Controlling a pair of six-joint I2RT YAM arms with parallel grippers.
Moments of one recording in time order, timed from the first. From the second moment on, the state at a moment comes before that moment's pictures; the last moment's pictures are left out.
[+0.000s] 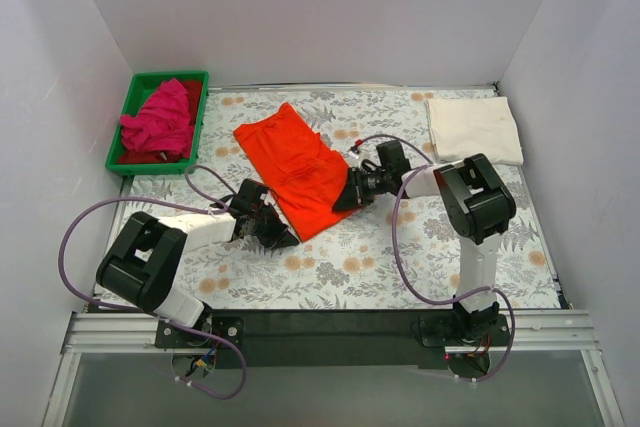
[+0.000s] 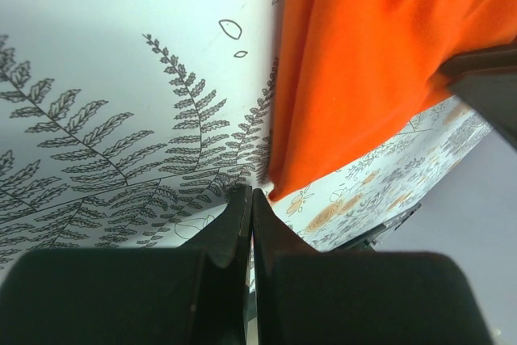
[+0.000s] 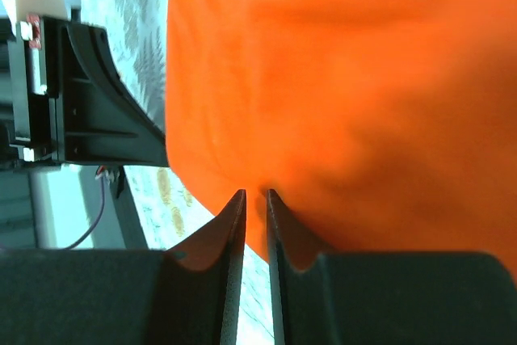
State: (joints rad) left arm -0.48 1.51 0.60 -0.13 0.32 -1.13; right arm 0.44 2.02 1.03 0.17 -0.93 0.41
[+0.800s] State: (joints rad) left arm -0.53 1.58 0.83 -0.21 0.24 -1.08; right arm 0.31 1.96 0.95 0.20 -0.86 0.38
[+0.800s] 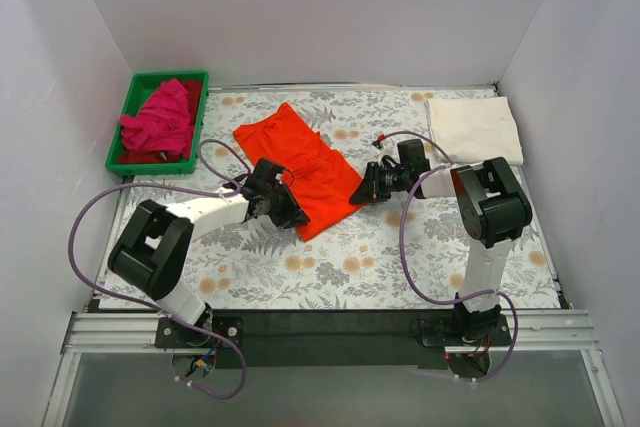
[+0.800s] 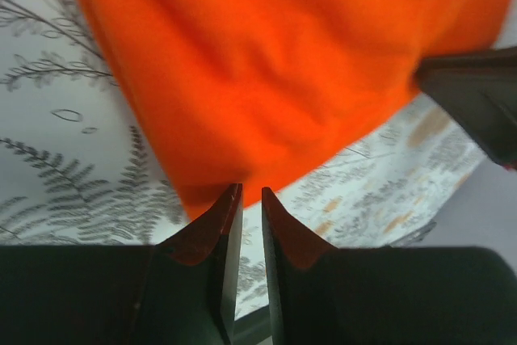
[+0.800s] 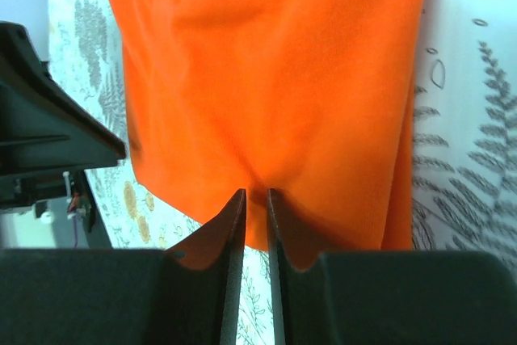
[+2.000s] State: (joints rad) left arm -0.55 1.31 0.74 -0.63 0.14 -0.96; right arm 0.40 1.32 0.63 -0.30 -0.37 0.40
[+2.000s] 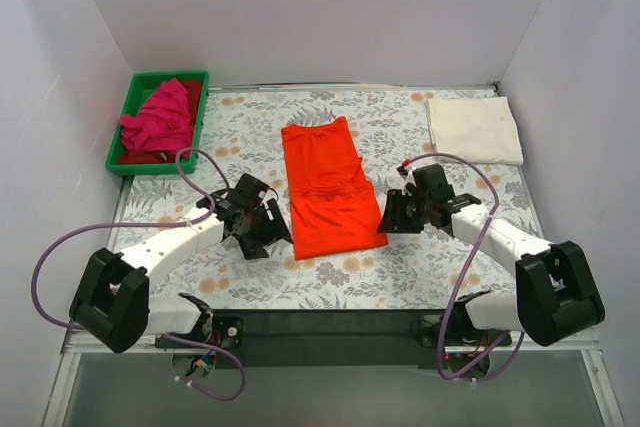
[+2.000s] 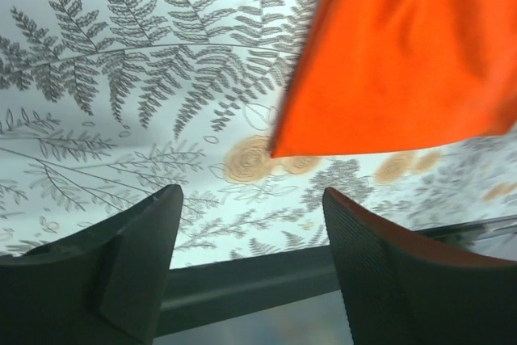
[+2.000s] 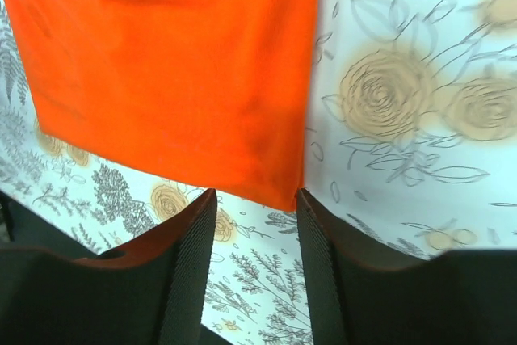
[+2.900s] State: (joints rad) left arm -0.70 1.52 0.81 -0.60 0.09 -1.10; right arm 0.49 1.32 0.66 -0.42 -0.20 0.39
